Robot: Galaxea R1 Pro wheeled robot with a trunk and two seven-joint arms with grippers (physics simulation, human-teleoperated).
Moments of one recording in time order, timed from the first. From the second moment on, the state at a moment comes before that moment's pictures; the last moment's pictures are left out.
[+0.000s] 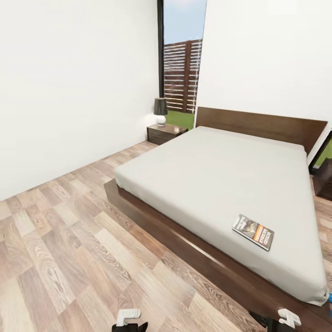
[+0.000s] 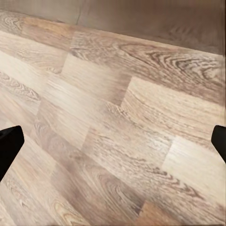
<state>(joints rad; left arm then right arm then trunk) -0.48 -0.07 -0.70 -0.02 0.81 -0.19 -0.30 -0.47 -0.39 -0.24 0.02 -0.27 -0.02 0.86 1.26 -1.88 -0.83</state>
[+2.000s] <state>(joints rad) -0.48 -0.07 -0.70 -0.02 0.81 -0.19 -0.30 -0.47 -0.38 -0.24 0.01 -0.27 -0.02 0.86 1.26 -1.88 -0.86</state>
